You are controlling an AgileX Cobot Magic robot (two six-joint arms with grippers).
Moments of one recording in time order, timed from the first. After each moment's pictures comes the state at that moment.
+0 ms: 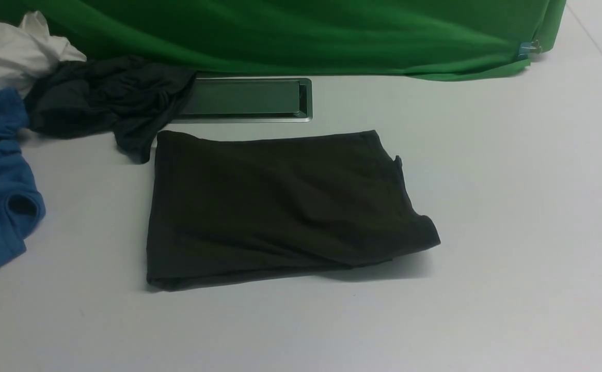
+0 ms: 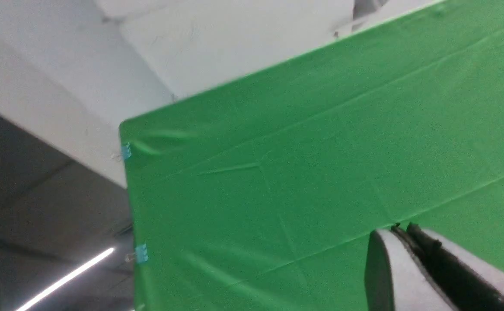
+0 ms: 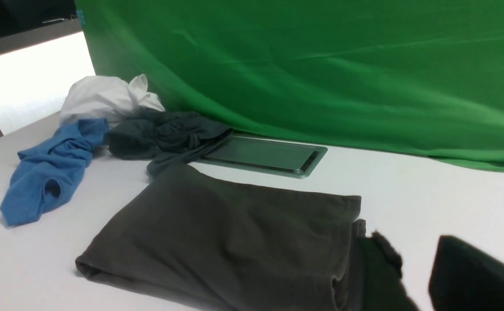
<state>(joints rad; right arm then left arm) 0.46 0.30 -0.30 0.18 0.20 -0.06 -0.05 0.00 0.00 -0.02 -0.64 0.47</state>
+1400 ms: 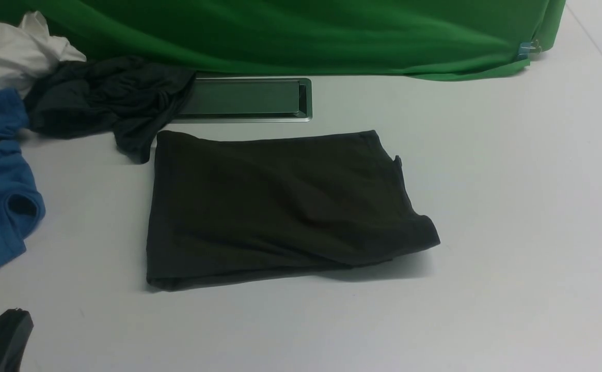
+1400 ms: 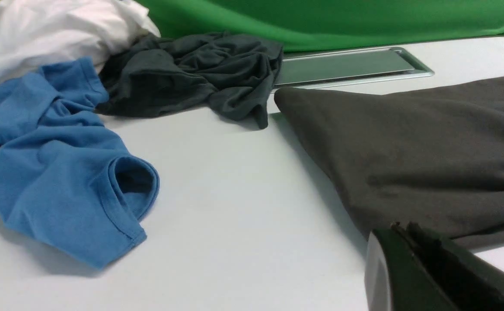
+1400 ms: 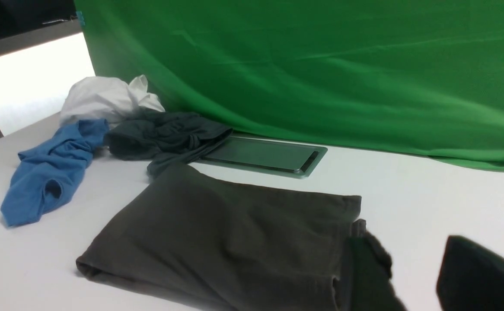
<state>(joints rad) 0.46 0.30 -0.30 0.18 0.20 -0.06 -0.01 0.00 0.01 -0.08 0.28 0.17</state>
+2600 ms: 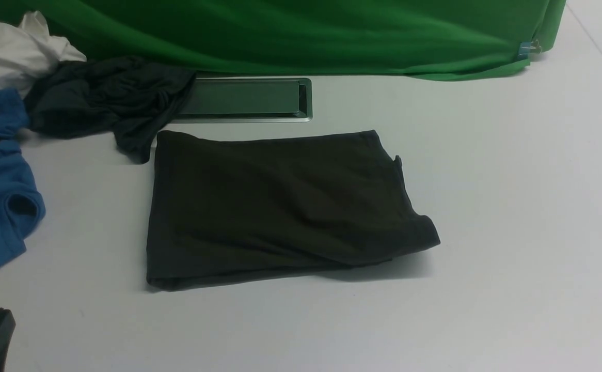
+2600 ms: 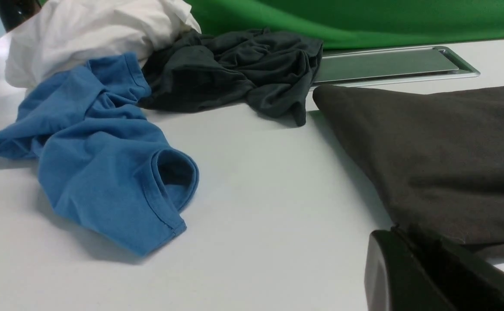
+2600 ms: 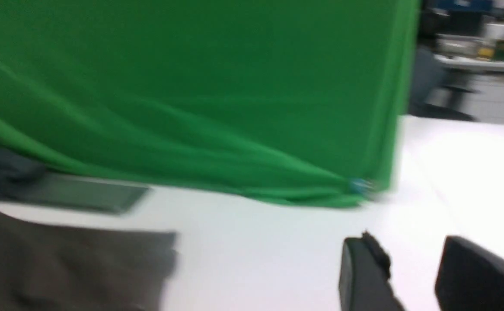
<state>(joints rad) 0.04 0.06 -0.27 0.11 0.32 -0.18 0.07 0.00 0.01 -0.08 0.28 0.18</state>
